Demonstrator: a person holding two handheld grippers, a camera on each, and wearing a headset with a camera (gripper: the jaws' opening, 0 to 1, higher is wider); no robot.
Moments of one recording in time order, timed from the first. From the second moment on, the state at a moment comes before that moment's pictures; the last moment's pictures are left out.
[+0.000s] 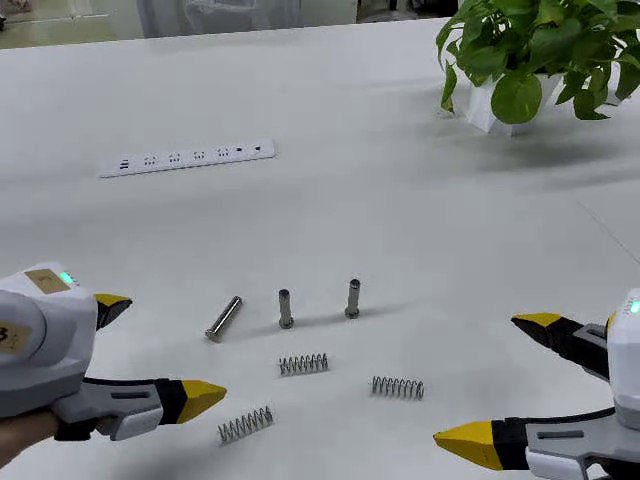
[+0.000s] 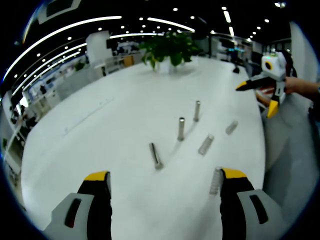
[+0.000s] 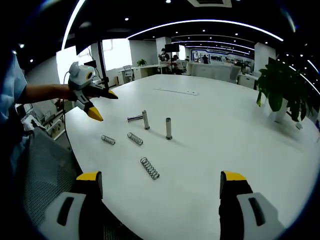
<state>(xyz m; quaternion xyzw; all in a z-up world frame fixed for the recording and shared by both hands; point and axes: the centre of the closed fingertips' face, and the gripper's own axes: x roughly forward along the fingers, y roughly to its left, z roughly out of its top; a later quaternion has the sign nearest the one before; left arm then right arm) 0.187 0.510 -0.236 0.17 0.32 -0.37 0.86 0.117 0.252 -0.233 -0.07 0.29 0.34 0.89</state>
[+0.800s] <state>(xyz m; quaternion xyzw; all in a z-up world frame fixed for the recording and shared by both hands) 0.242 0.486 -0.259 0.16 0.39 -0.37 0.83 0.118 0.253 -0.237 -0.05 0.29 0.34 0.89</state>
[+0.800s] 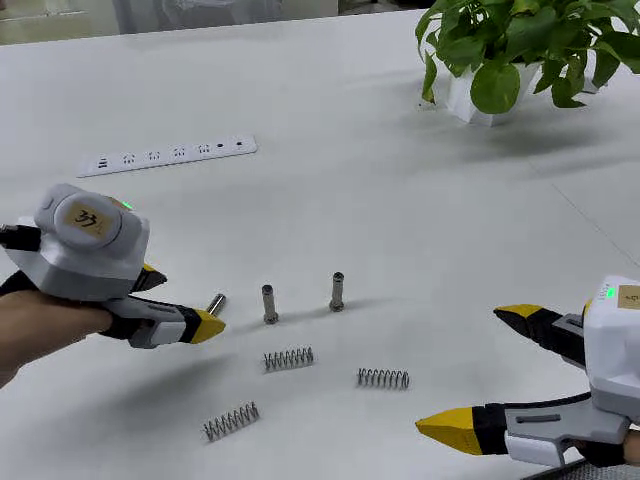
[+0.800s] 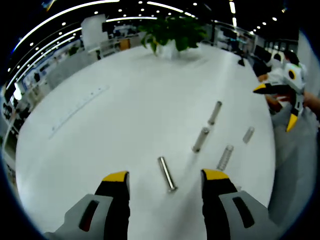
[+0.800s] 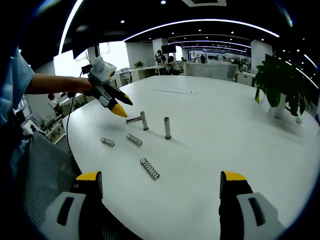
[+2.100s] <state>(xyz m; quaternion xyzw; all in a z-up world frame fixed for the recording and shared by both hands) 0.254 0.471 -0.297 0.20 0.48 -0.33 0.79 0.119 0.252 -0.237 -0.05 0.28 0.34 0.90</state>
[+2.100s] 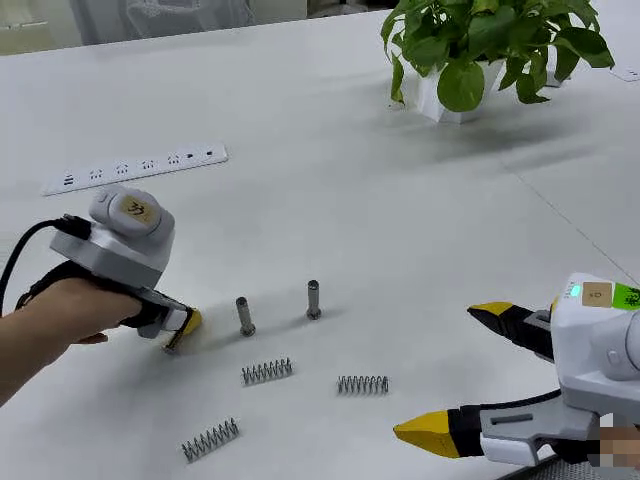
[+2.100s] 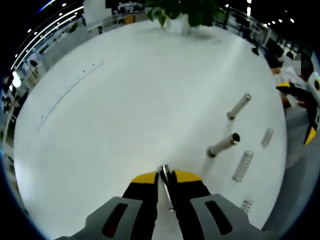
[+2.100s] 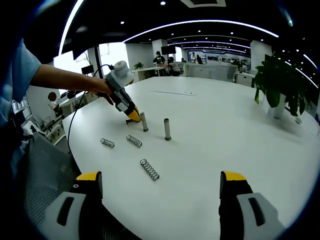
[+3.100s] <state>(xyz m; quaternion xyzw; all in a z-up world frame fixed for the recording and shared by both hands) 0.253 0.476 -0.293 0.16 0.47 -0.31 0.81 0.116 0.255 -0.242 -0.06 0.29 0.34 0.89</state>
